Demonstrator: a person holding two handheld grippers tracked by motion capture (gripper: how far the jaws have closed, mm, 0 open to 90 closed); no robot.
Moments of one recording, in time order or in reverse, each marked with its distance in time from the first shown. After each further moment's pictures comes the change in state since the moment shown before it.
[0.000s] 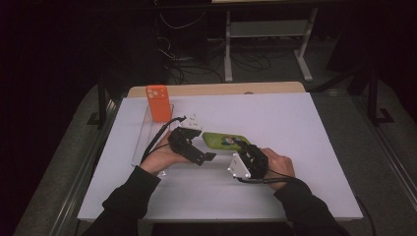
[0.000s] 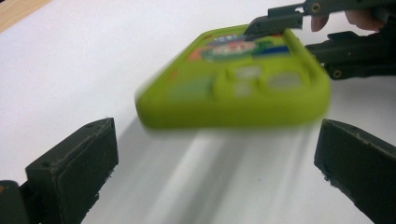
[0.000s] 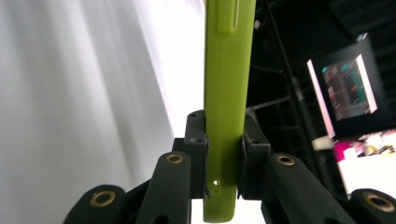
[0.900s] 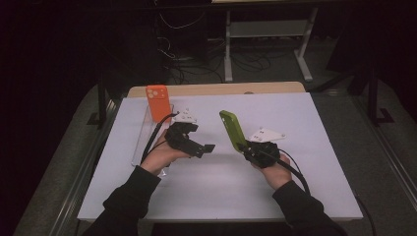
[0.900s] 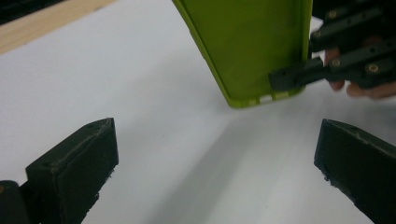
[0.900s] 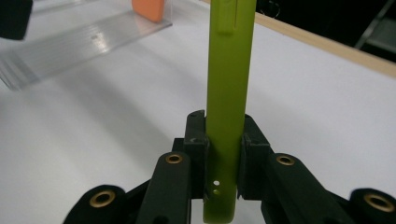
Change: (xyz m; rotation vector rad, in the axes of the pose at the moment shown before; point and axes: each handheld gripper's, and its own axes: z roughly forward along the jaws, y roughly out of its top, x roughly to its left) left arm 0.009 0.001 -0.006 -0.116 0.048 -0.134; right arm -0.040 -0.026 0.010 -0.024 0.381 0.897
